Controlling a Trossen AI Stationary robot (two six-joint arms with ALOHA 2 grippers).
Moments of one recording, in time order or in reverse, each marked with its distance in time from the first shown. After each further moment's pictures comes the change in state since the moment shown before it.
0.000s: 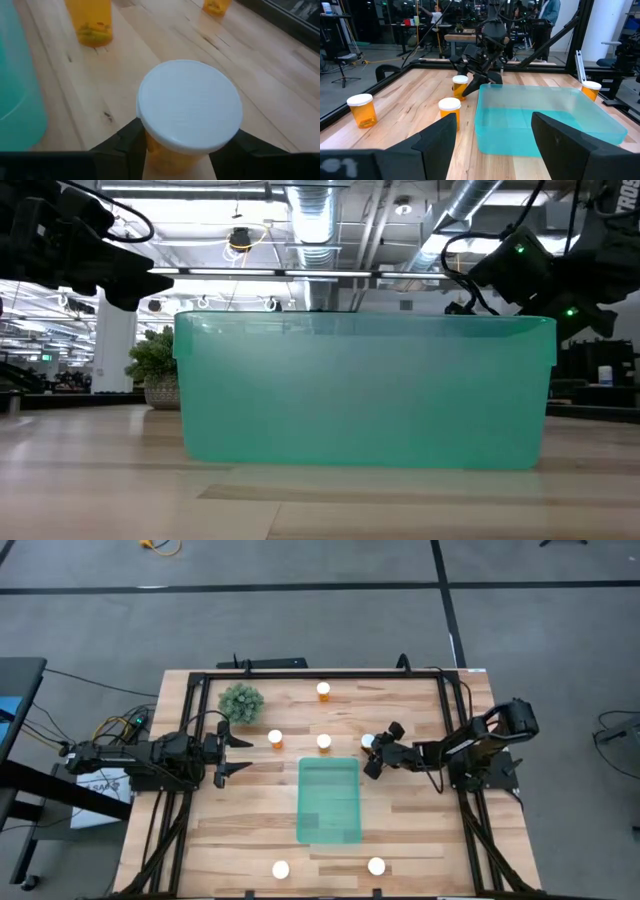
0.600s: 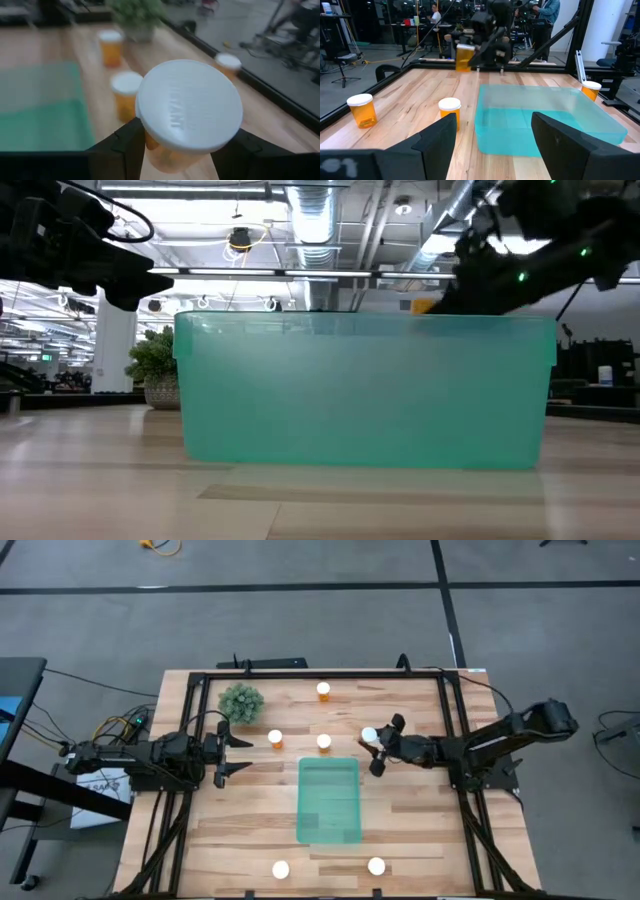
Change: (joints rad) left arm 0.000 0.000 0.000 0.000 0.000 0.000; right arm 0.043 -0.340 0.001 -0.018 -0.038 -0.136
